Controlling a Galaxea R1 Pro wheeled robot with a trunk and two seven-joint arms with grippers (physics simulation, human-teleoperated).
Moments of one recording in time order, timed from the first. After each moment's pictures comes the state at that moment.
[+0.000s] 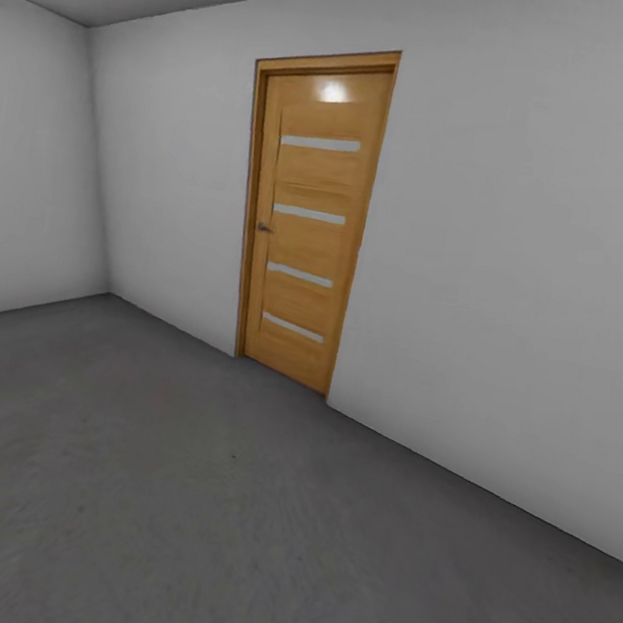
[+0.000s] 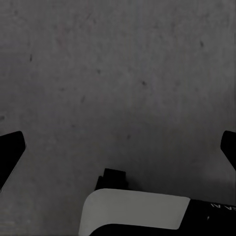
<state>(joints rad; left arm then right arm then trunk) 0.02 0.00 0.14 -0.59 0.03 0.11 0.02 -0.18 -0.05 0.00 -0.41 0.13 -0.09 -0.09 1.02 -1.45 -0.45</state>
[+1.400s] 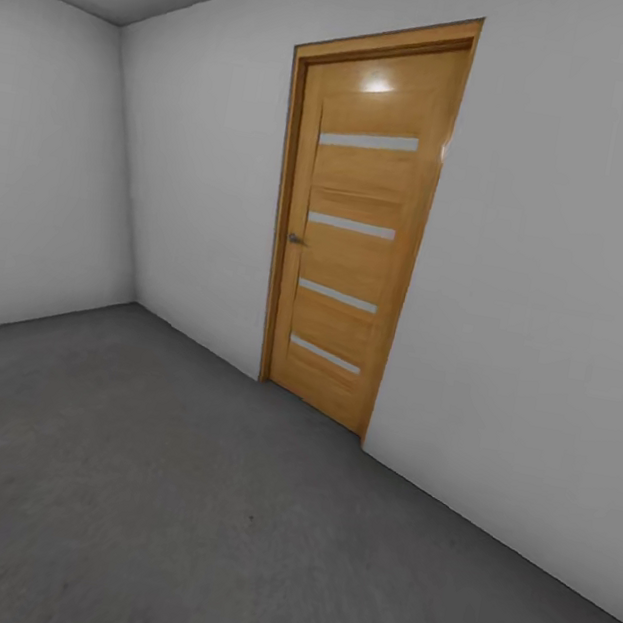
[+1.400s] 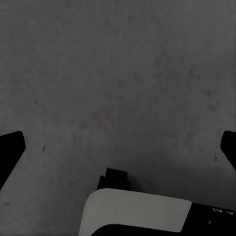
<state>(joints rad) 0.02 0.00 0.18 -0.59 0.03 0.11 0.02 -0.18 -0.05 0.00 -0.41 0.13 -0.09 -0.09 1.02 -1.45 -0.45</state>
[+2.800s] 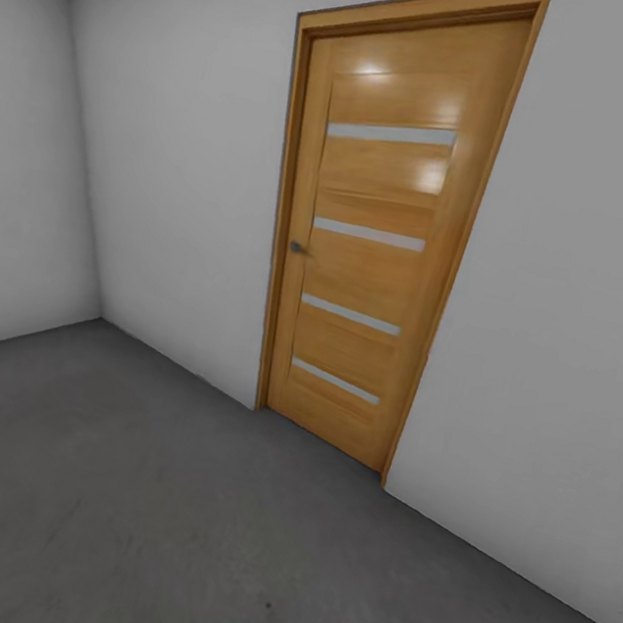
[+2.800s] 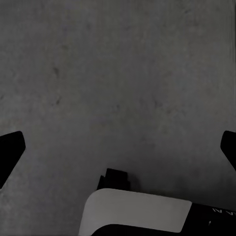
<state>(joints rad) 0.02 0.00 0.18 -0.59 0.03 0.11 0.02 -0.18 -0.05 0.00 -0.41 0.13 -0.09 -0.09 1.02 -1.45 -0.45</state>
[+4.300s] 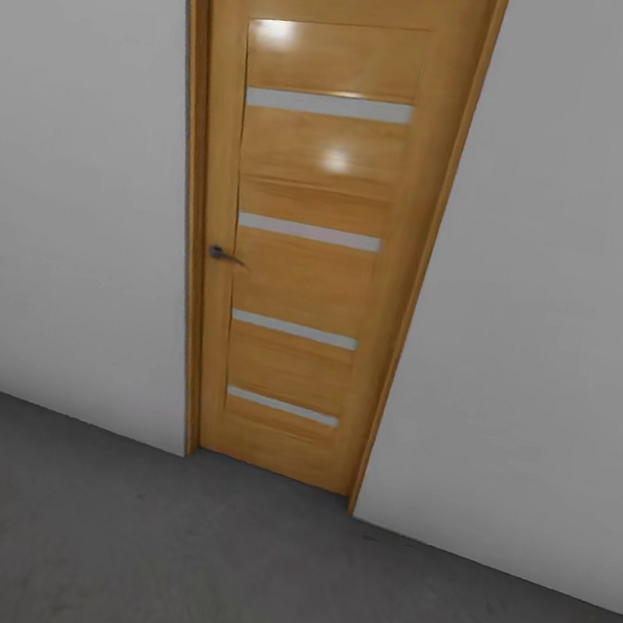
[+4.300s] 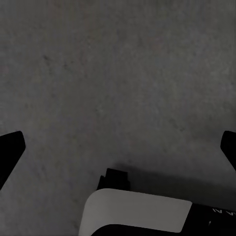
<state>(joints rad) 0.02 0.00 0.18 -0.59 0.03 0.11 0.02 -0.18 -0.05 0.00 -0.41 0.13 -0.09 -0.09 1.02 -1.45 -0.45</state>
